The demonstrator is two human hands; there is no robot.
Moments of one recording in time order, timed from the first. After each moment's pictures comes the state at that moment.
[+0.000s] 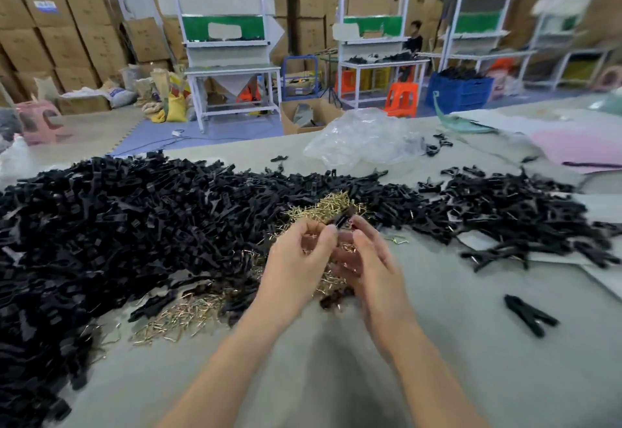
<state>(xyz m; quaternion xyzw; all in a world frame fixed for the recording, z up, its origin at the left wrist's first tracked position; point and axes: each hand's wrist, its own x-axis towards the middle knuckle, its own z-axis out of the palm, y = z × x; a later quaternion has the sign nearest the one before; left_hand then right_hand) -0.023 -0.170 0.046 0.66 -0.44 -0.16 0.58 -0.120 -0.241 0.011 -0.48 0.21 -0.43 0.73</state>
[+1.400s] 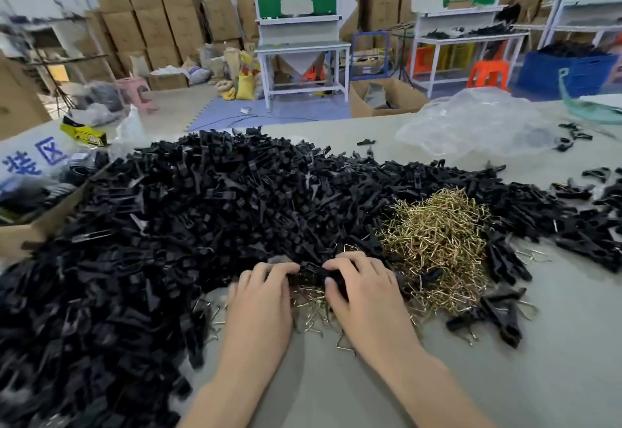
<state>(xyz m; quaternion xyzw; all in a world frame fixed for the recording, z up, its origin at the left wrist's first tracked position) 0.097 -0.051 -0.033 0.88 -0.36 0.13 0.27 -0.006 -0.176 -0.026 -0.92 0.24 -0.25 0.17</state>
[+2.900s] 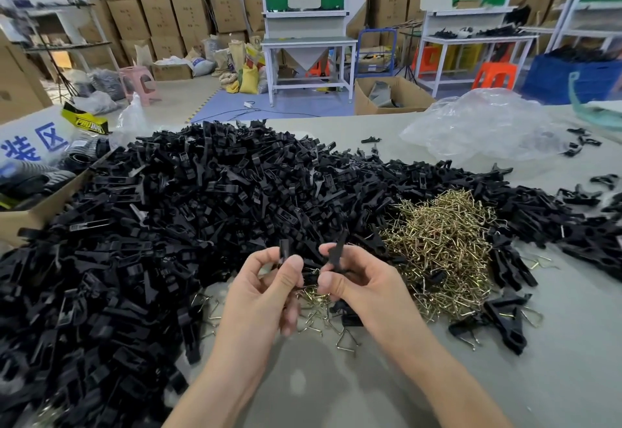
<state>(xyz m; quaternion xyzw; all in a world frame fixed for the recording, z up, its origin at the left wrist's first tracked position) 0.078 -0.046 0.003 0.56 -0.16 -0.25 0.77 -0.010 -0.180 -0.005 -0.67 0.14 -0.22 0.70</state>
